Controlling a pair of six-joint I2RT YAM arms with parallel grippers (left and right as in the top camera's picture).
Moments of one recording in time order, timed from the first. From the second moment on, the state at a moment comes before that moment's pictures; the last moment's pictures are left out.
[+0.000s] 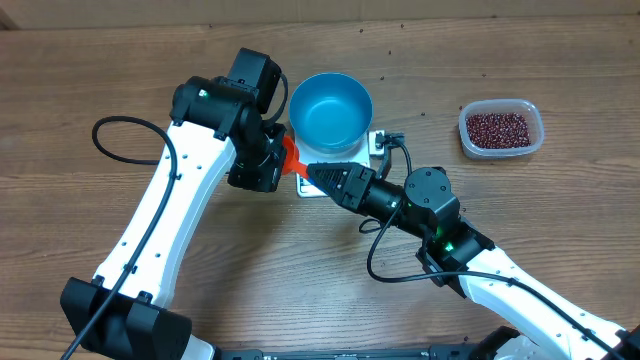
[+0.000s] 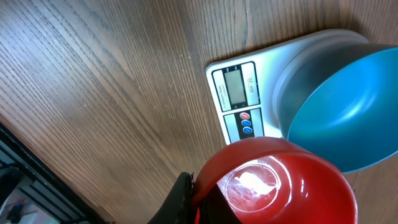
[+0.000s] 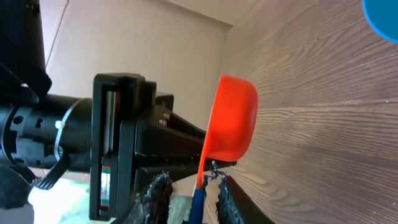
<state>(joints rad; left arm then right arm) -0.35 1.69 1.69 -1.41 0.14 -1.71 0.63 1.29 0.63 0.52 -0.43 1.22</state>
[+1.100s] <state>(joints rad) -0.37 1.69 1.69 -1.38 0.09 -1.76 0.64 1.29 0.63 0.51 -0.41 1.27</state>
